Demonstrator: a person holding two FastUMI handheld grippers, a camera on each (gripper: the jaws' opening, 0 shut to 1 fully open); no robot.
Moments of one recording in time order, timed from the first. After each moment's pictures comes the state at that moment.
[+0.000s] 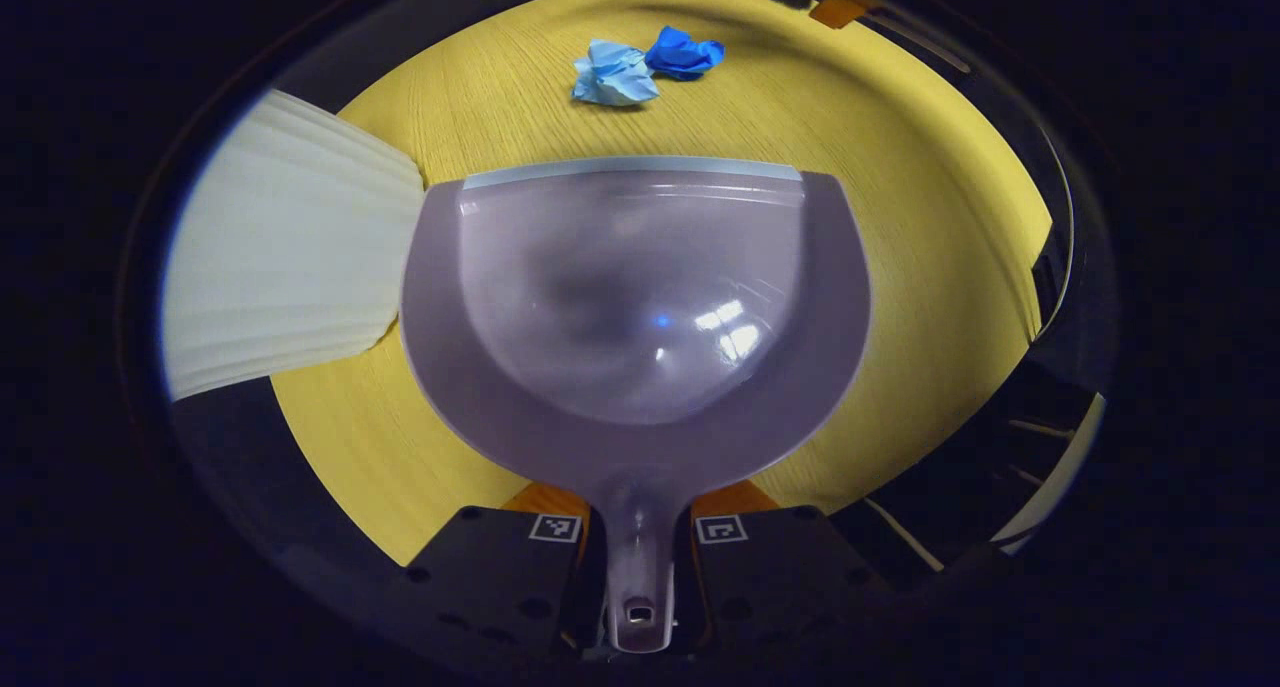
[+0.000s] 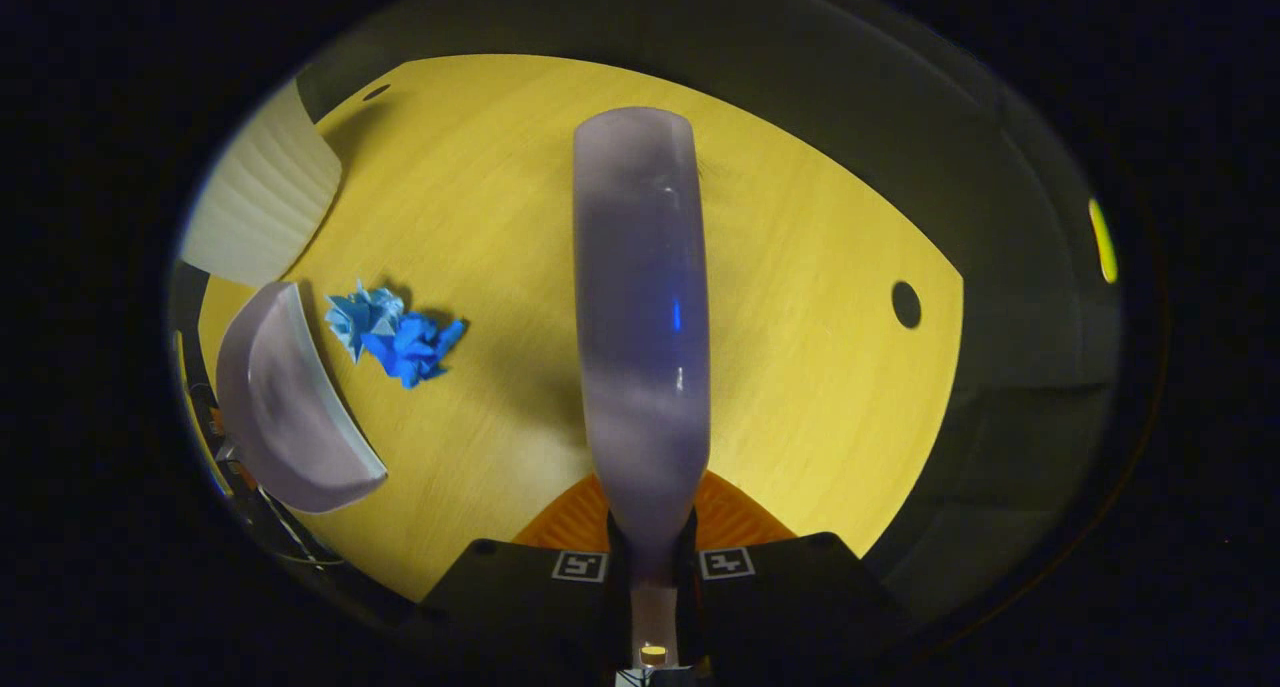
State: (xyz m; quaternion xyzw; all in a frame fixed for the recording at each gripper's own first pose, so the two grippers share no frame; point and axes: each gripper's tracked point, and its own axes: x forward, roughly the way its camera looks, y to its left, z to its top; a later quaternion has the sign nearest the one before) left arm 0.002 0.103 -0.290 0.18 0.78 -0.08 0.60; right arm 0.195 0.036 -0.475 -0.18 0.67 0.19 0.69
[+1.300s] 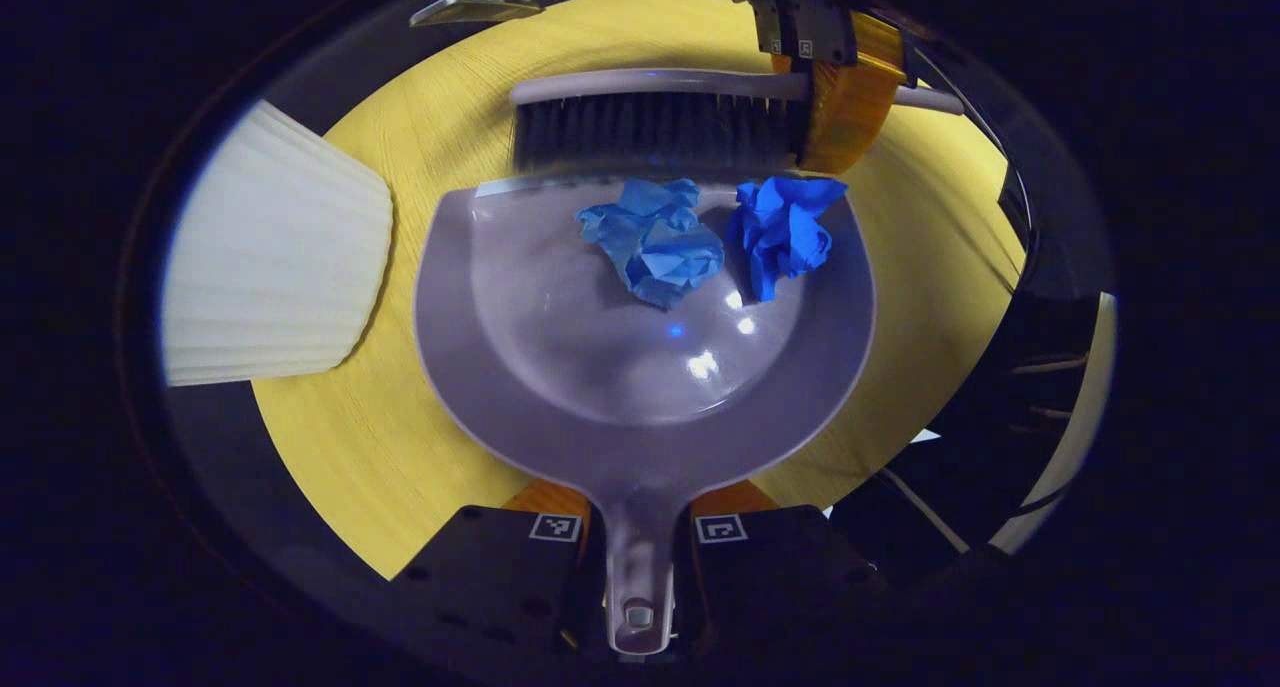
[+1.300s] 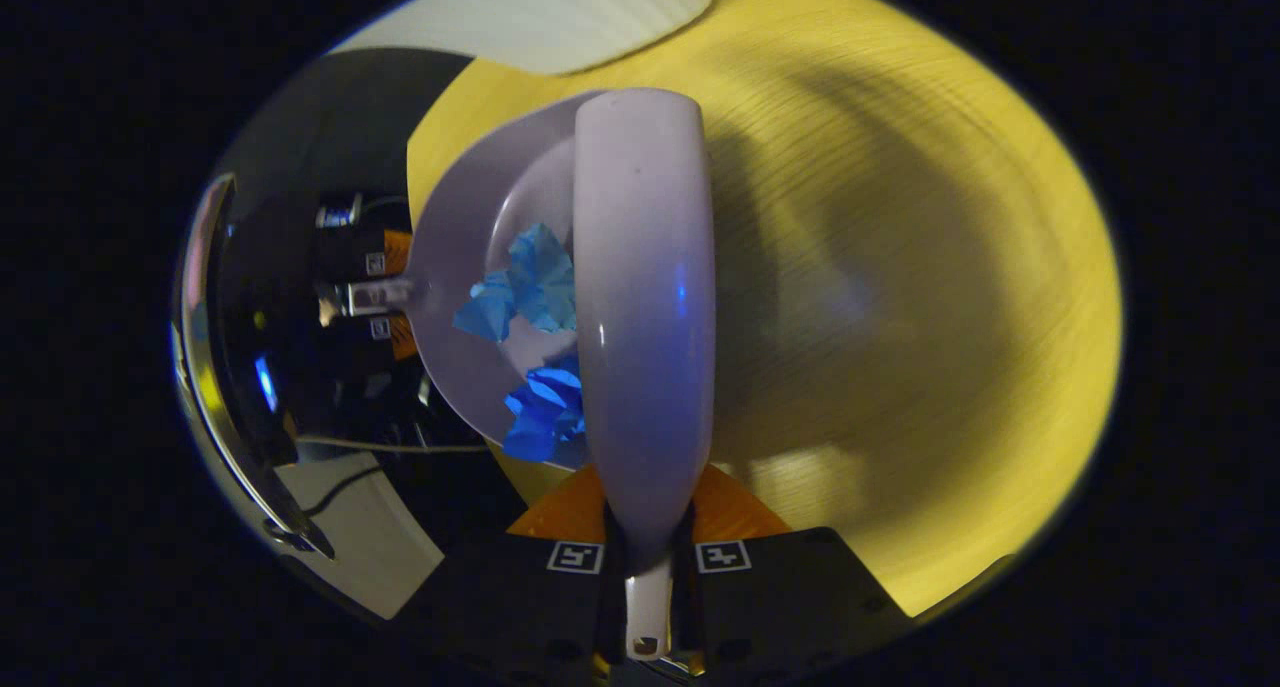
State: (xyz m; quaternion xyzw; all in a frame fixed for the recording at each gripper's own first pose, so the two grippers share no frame) left arm 0.001 0.110 -0.310 0.20 0.72 -0.13 0.65; right arm 0.040 0.167 -0.462 -0.04 0.74 0.48 0.47
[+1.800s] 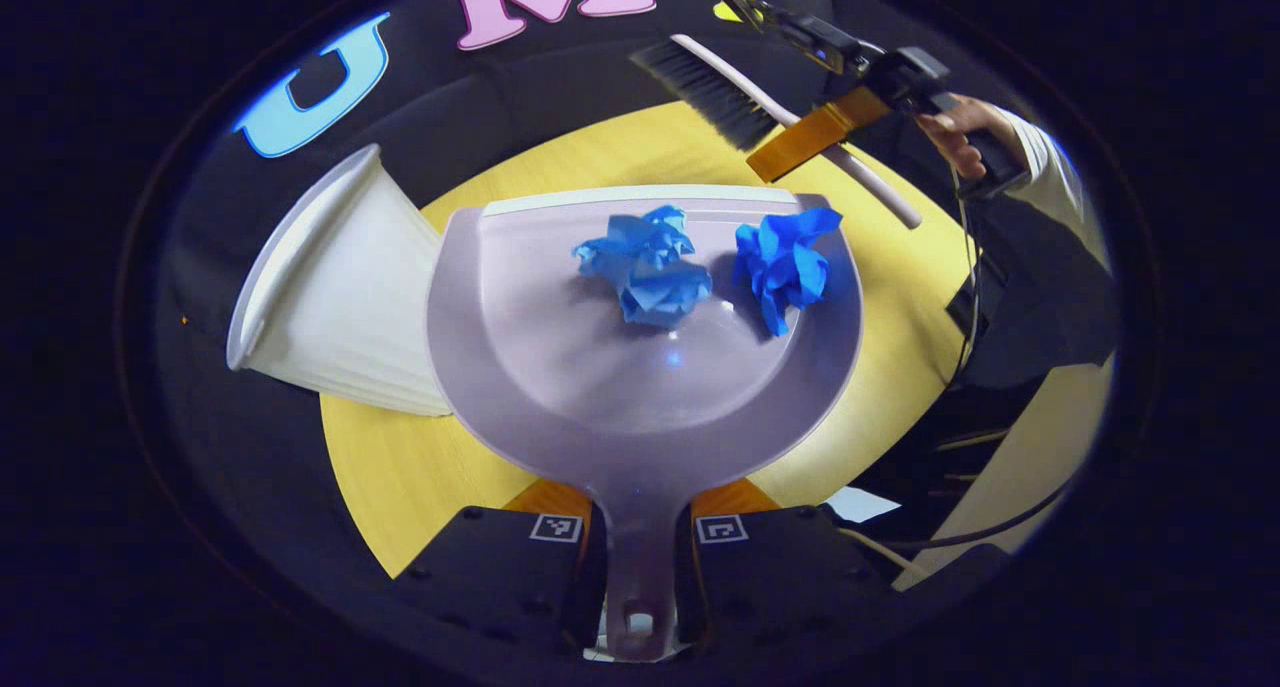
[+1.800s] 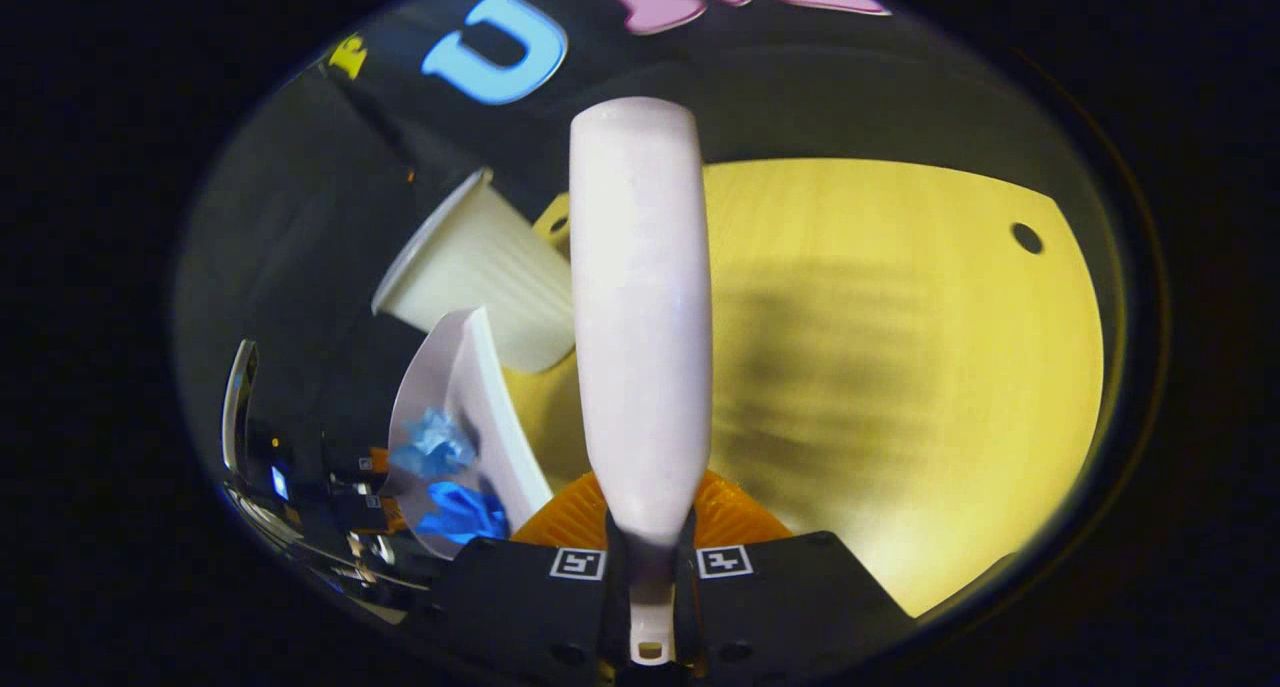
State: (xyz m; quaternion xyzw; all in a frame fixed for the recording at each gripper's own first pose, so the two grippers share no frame) left arm 0.042 0.090 -0.290 0.19 0.58 -0.13 0.78; right arm 0.044 0.172 -0.484 0.20 0.55 0.28 0.76
